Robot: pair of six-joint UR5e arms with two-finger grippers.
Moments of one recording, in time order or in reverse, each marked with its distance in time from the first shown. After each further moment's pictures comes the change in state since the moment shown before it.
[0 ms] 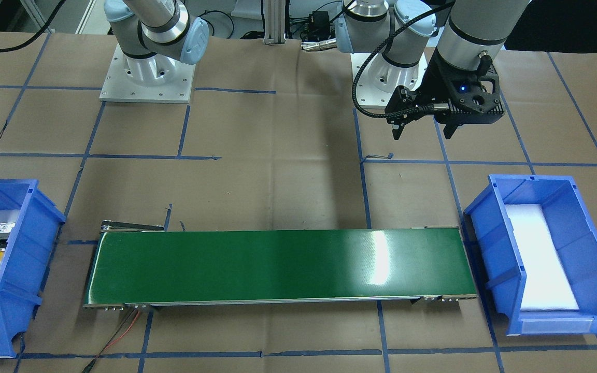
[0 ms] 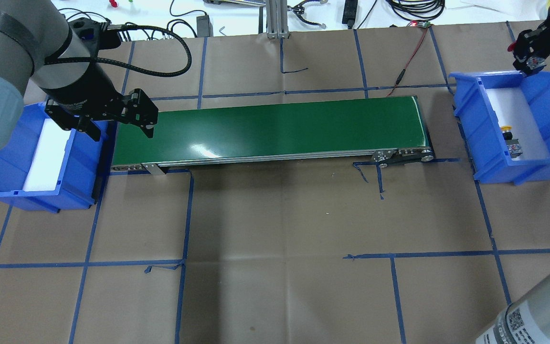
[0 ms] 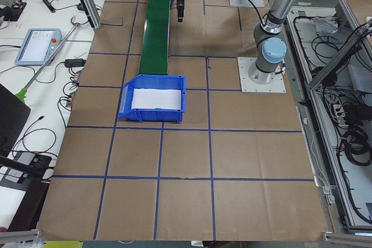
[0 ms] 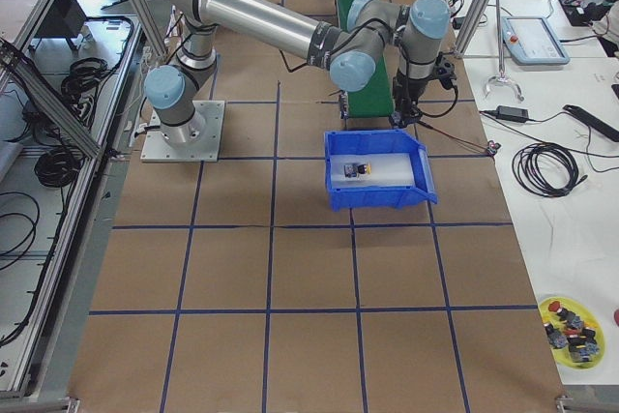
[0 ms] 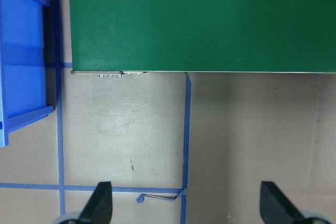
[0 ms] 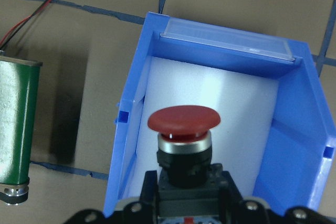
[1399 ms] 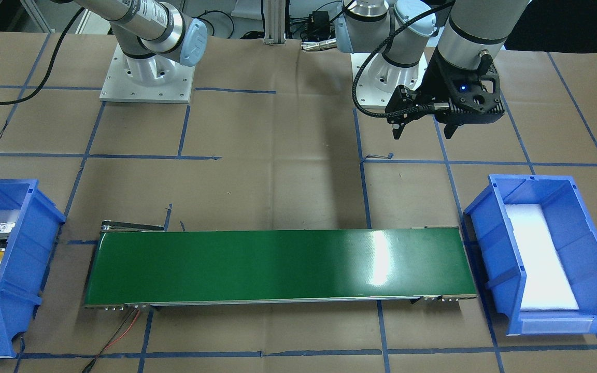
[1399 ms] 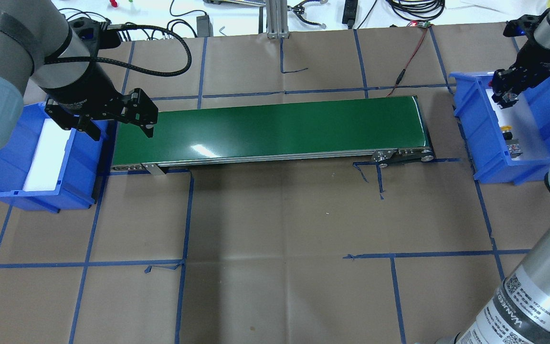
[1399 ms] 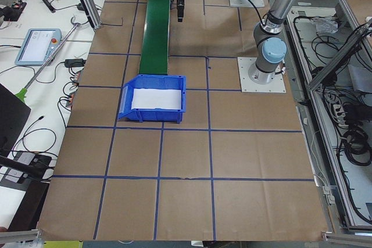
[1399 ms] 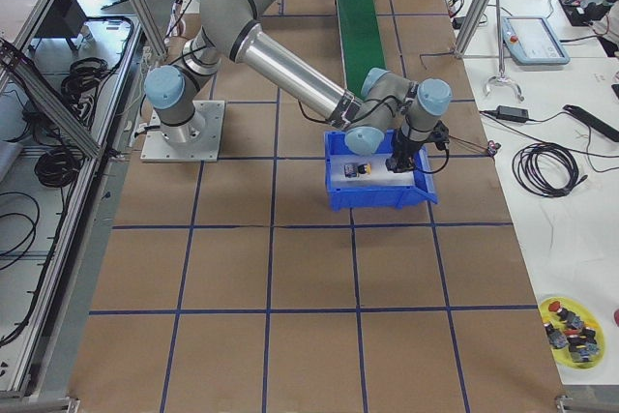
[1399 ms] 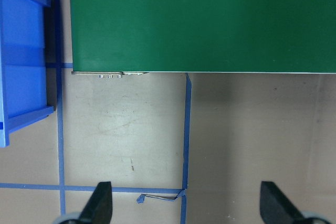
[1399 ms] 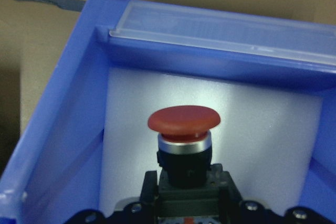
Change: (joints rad) left arm 0.000 0.000 0.001 0.000 0.000 0.000; right arm -0.027 0.164 0.058 -0.168 -0.008 0.064
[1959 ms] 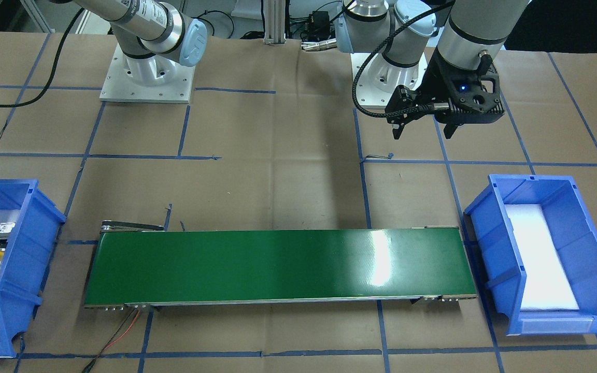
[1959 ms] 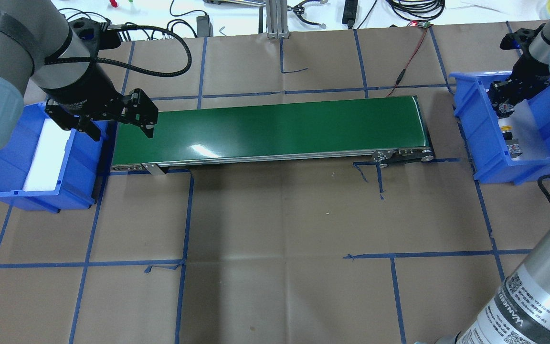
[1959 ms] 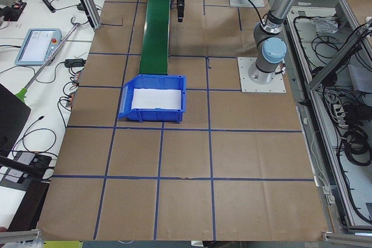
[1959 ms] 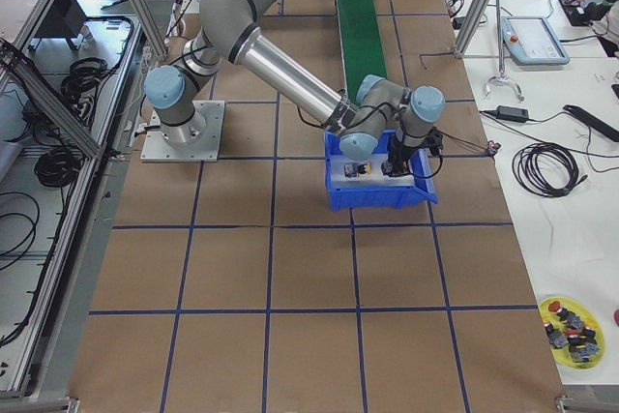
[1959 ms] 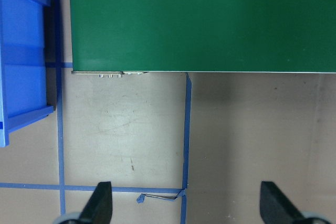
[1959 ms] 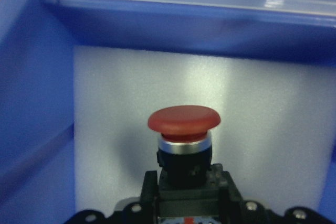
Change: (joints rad) left arm 0.000 0.000 -0.001 0.000 0.000 0.000; right arm -0.010 0.000 0.065 -0.052 -0.002 0.009
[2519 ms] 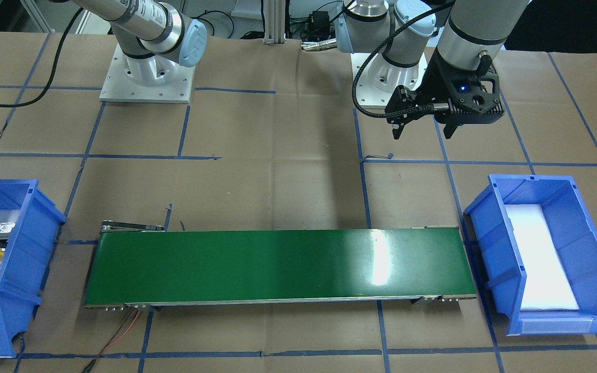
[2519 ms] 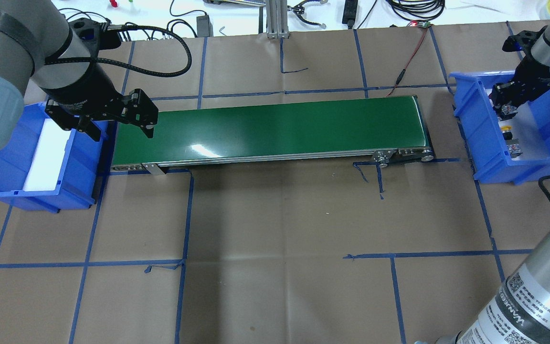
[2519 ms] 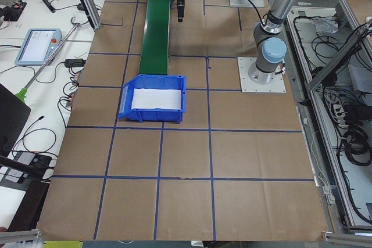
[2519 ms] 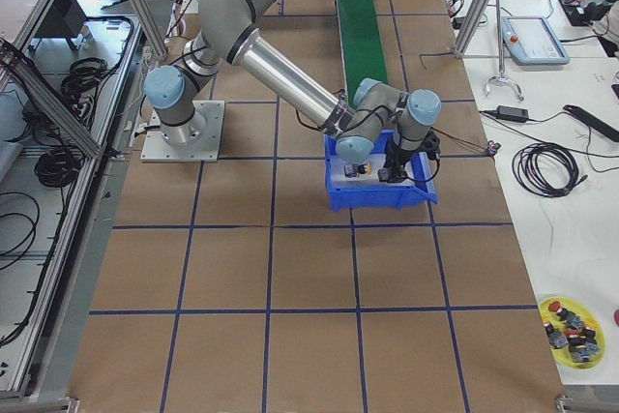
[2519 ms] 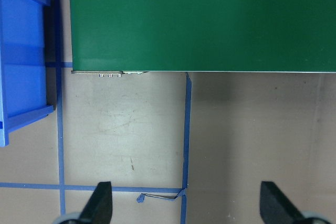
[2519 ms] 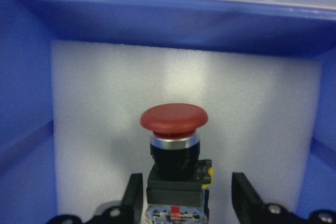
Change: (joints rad) left arm 0.000 0.000 -0.001 -0.002 0.000 0.000; right arm -0.004 -0.004 0.002 -0.018 -0.027 0.002
